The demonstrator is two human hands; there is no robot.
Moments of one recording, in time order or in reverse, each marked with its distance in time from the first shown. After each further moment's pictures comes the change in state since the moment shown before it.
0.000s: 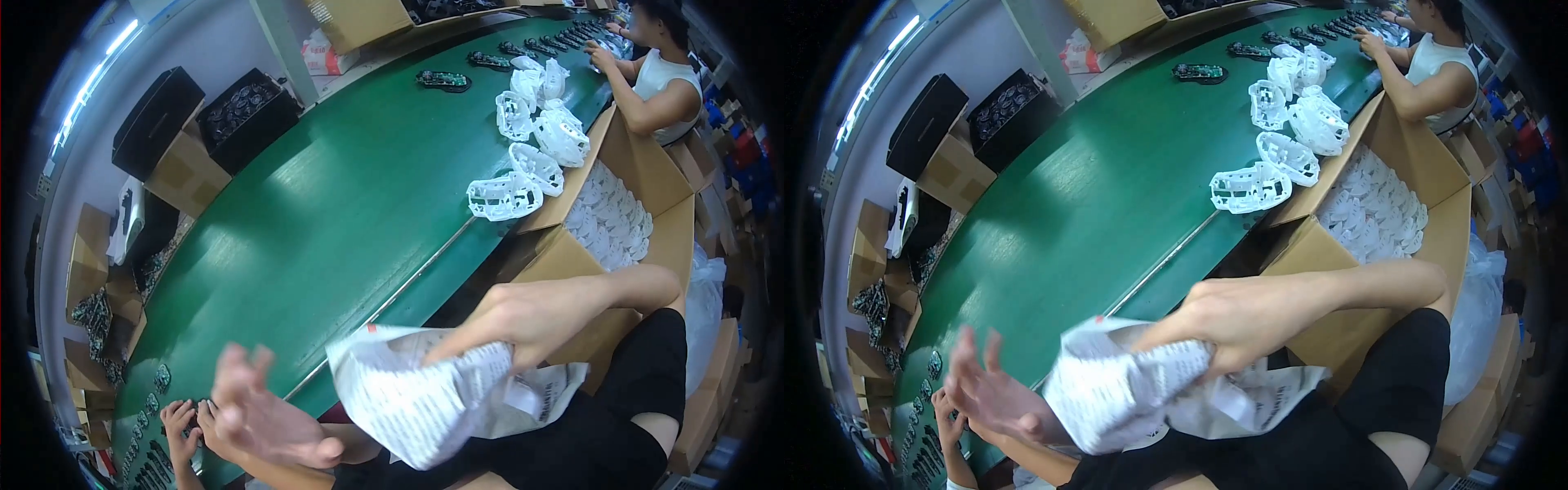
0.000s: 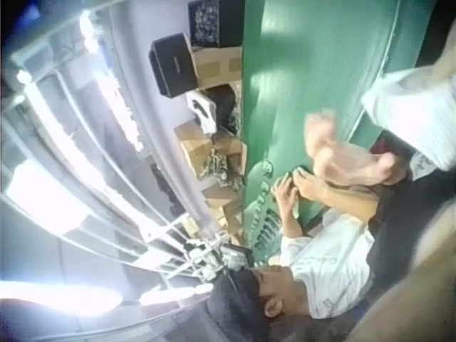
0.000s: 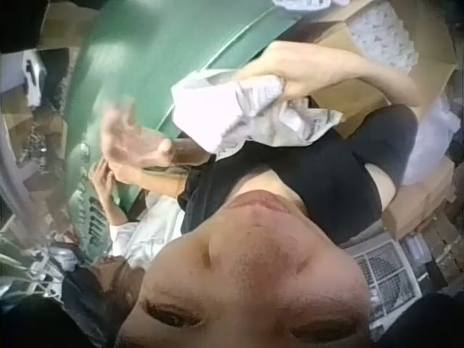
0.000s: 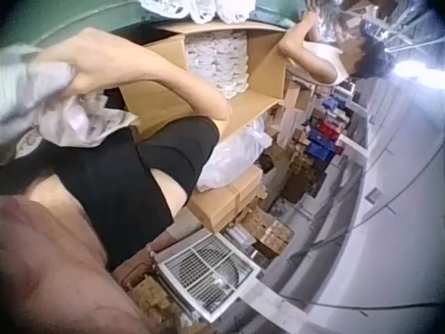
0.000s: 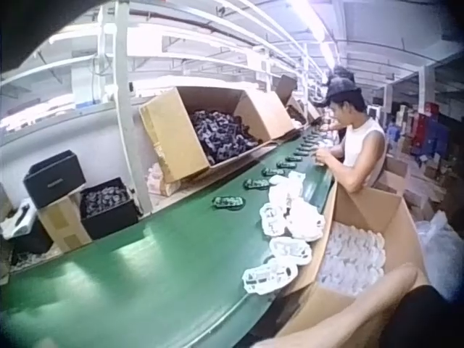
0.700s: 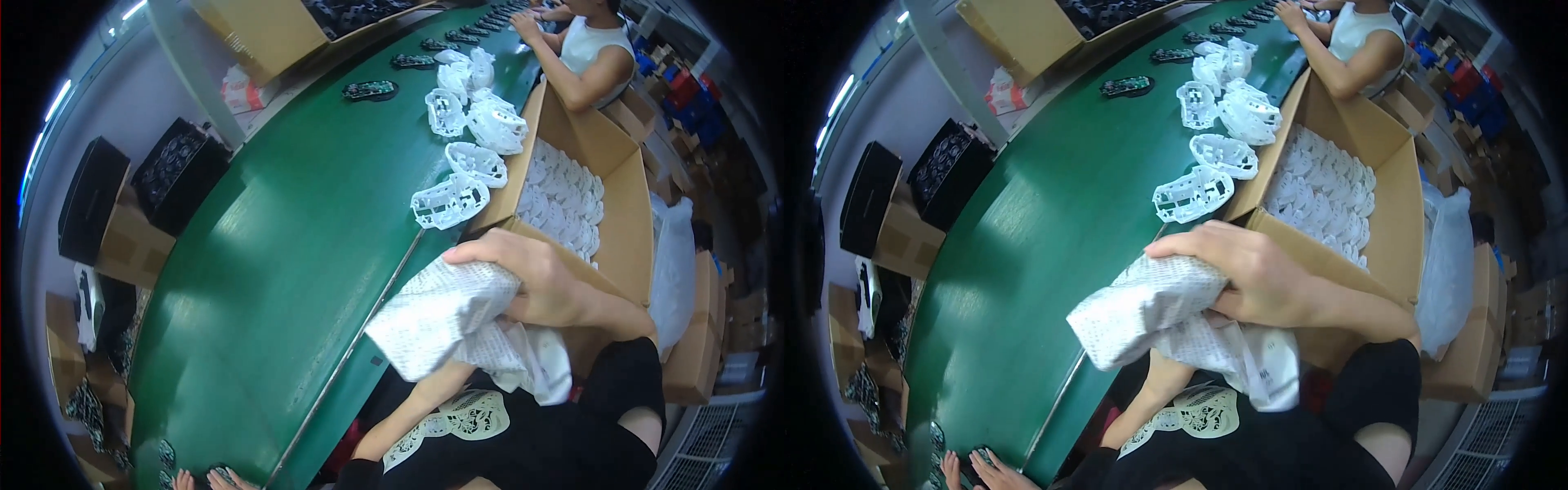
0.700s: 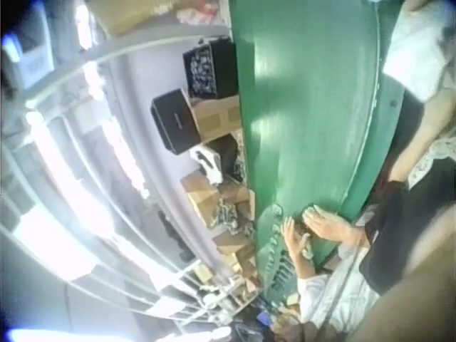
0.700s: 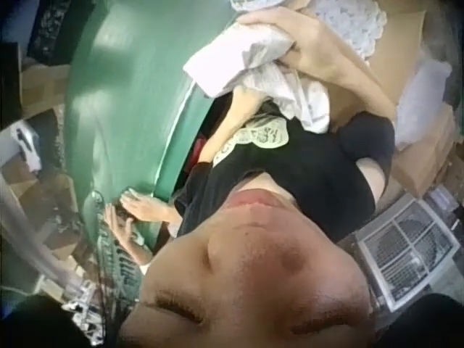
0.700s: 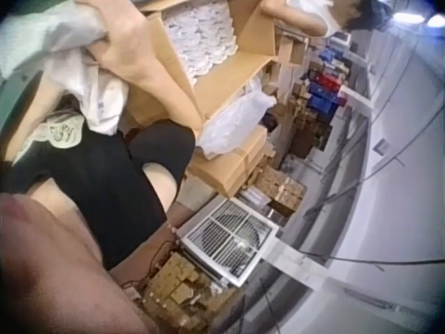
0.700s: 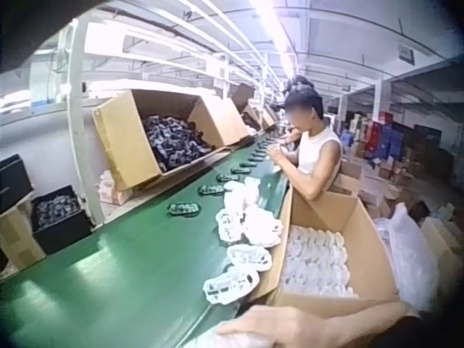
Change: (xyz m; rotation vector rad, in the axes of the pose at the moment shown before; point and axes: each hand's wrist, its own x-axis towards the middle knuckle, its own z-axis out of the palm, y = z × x) left_hand -0.060 -0.015 0.186 -0.549 -0.910 -0.514; right_hand -0.046 -0.009 0.017 -0.622 0.856 0.199
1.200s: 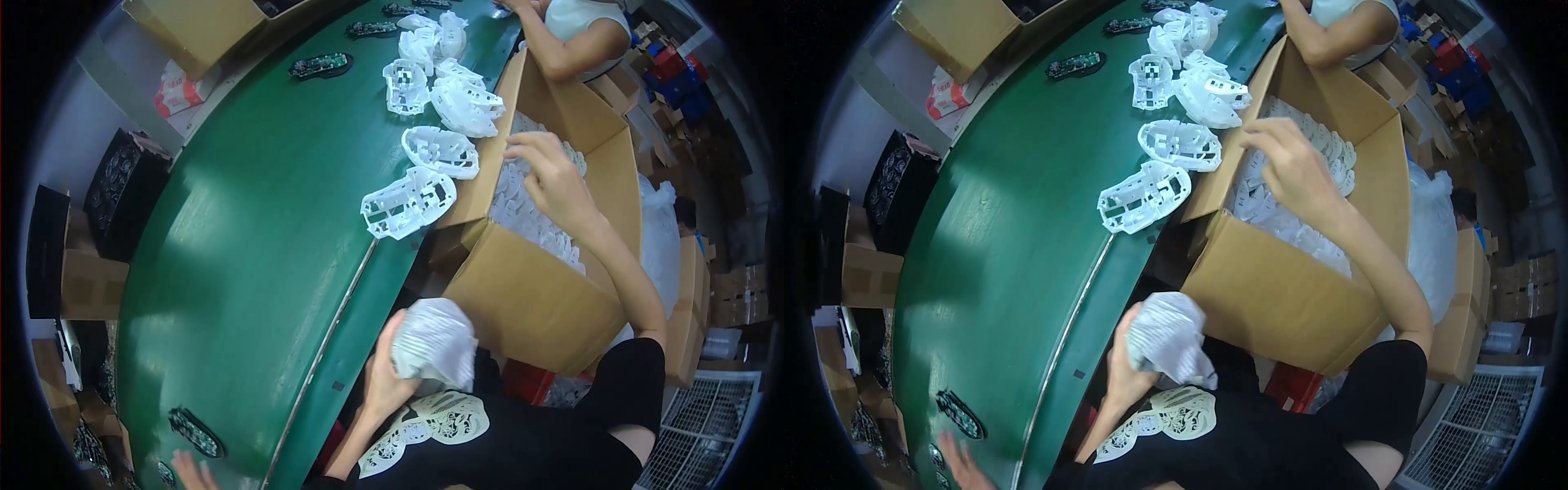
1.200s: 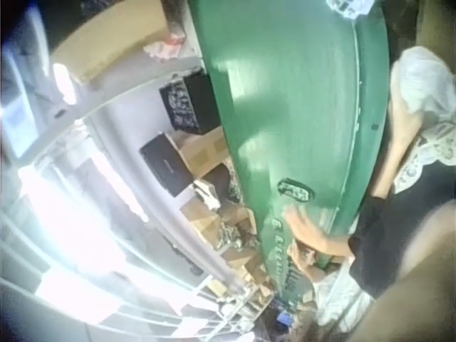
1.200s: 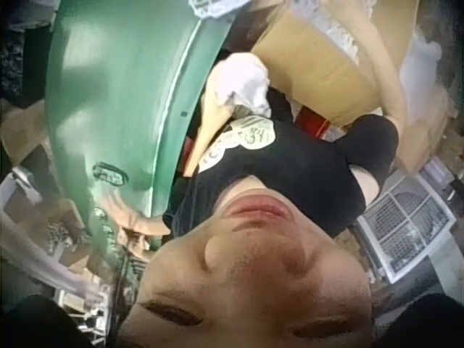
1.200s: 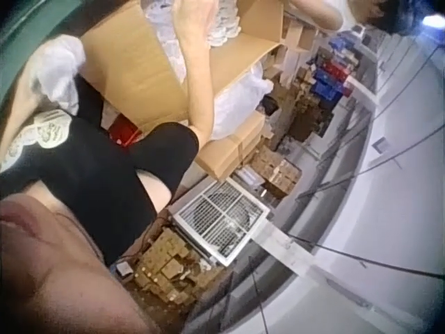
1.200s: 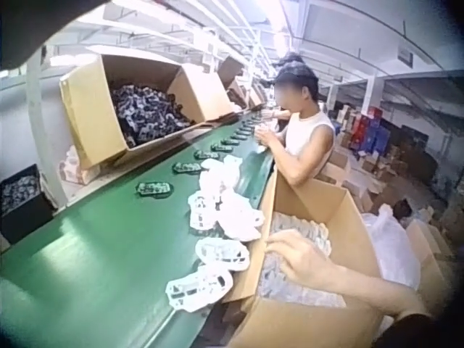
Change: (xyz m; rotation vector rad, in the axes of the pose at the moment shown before) left_hand -0.021 -0.026 0.002 0.061 0.047 -0.252; right_hand -0.045 0.162 -0.082 -0.768 0.049 0.190
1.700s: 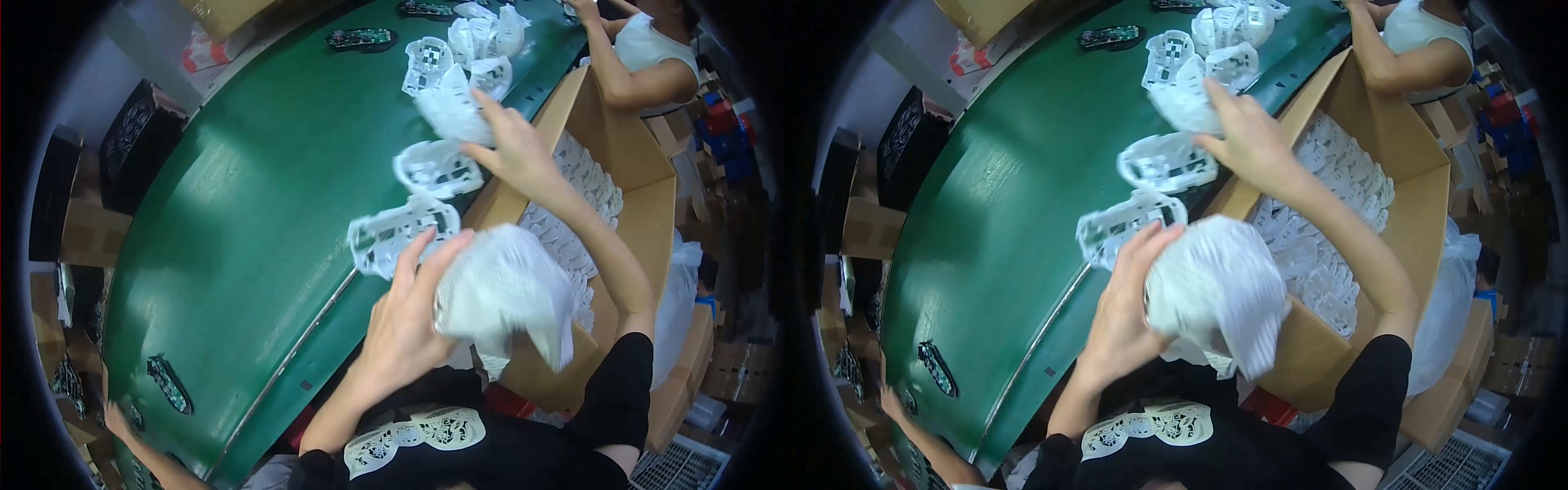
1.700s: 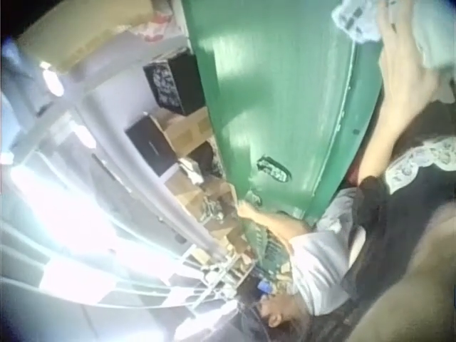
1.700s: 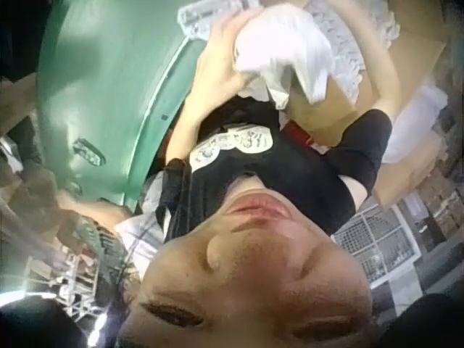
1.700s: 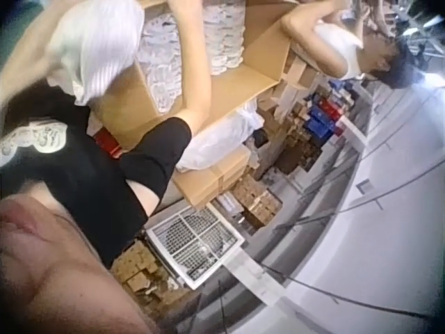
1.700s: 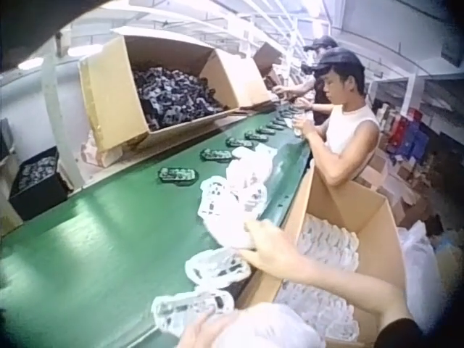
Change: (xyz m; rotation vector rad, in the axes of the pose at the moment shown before) left_hand 0.113 0.091 0.013 0.240 0.025 0.143; right_hand 0.096 0.018 0.088 0.234 -0.086 0.099
